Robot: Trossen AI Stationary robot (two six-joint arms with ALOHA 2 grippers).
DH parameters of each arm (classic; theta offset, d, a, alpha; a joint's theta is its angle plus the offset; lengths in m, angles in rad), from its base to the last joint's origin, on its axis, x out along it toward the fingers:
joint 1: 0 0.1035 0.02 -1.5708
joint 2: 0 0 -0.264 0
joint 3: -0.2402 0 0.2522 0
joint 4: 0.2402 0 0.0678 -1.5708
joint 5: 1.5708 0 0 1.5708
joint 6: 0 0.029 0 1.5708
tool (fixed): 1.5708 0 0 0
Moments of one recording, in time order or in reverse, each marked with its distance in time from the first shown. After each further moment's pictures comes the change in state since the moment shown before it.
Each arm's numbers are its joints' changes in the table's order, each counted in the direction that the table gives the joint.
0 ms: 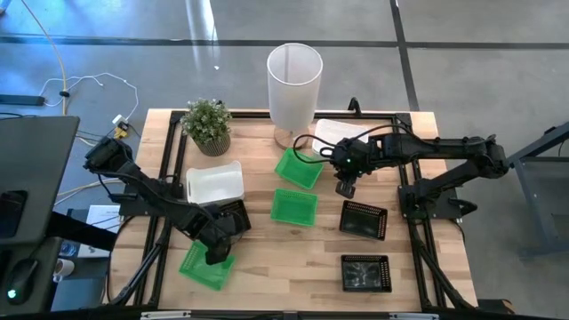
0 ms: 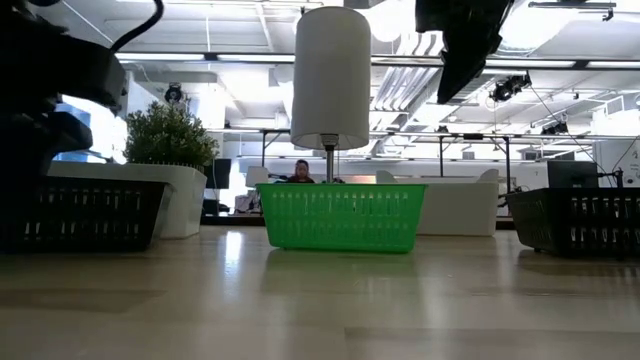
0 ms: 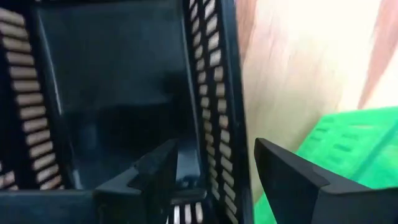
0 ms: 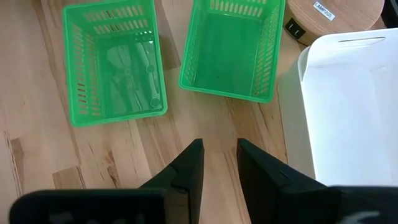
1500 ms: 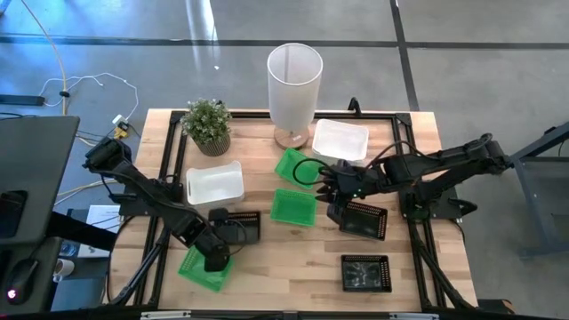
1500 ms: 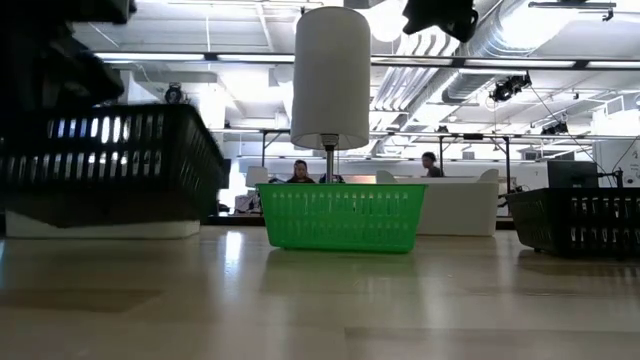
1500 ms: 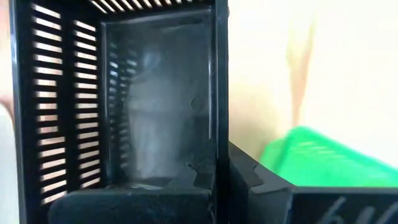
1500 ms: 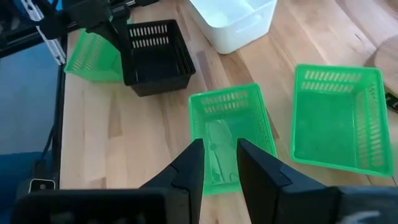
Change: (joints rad) left arm -0.060 0.002 -0.139 0.016 -0.109 0.183; right arm 0.283 0.000 0.000 -0.333 0.076 0.256
